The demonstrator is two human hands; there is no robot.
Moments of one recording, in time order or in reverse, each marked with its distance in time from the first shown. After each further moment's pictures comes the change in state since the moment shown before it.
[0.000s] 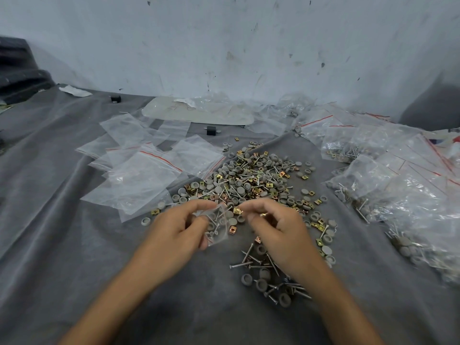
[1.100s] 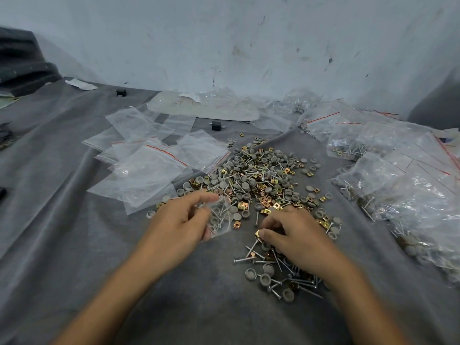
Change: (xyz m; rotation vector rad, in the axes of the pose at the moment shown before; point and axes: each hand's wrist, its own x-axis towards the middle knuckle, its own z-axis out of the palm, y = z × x) left_hand 0.000 -0.001 -0.005 0.032 -0.004 -0.020; right_hand 0.005 0.015 -0.027 -0.627 -0.272 0.174
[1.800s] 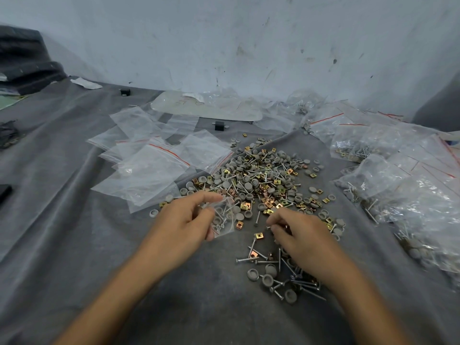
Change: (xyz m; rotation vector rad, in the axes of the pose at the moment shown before) left_hand 0.002 -0.004 0.002 -0.014 -0.003 0.013; right_hand -0.006 0.000 0.000 0.028 0.070 -0.032
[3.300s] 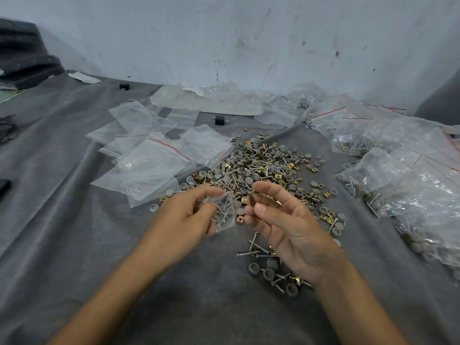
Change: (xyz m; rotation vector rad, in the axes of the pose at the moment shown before) left_hand 0.002 -0.002 0.002 0.015 0.005 0.012; right_hand -0.004 -0.047 0.006 1.709 -0.158 0.057
